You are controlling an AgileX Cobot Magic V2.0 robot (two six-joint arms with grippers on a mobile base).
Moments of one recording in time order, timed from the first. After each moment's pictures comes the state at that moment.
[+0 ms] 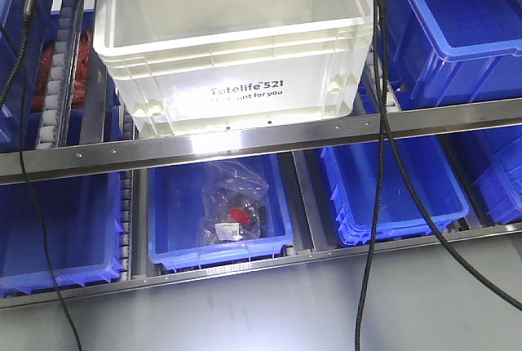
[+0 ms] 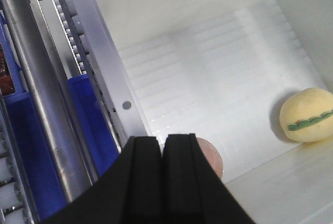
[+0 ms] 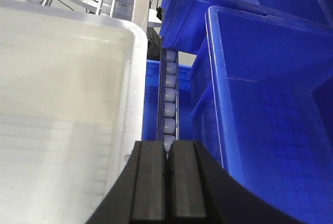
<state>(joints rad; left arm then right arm) 0.00 1.94 -2.05 -0.34 1.02 0.24 0.30 2.07 -2.13 -0.47 0.66 0.22</state>
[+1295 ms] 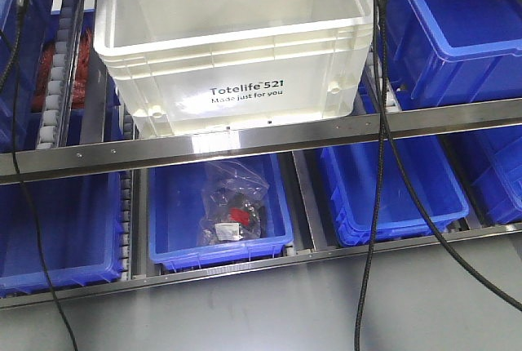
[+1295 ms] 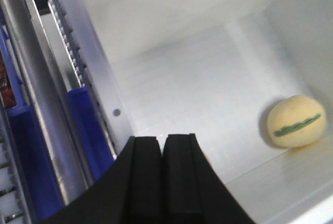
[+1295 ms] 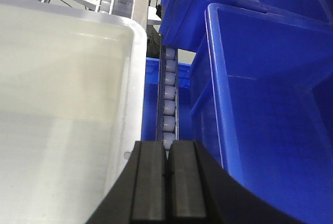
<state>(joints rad) -0.01 1.88 -2.03 -0.36 1.00 0.24 0.30 2.07 -2.13 -0.47 0.66 0.22</state>
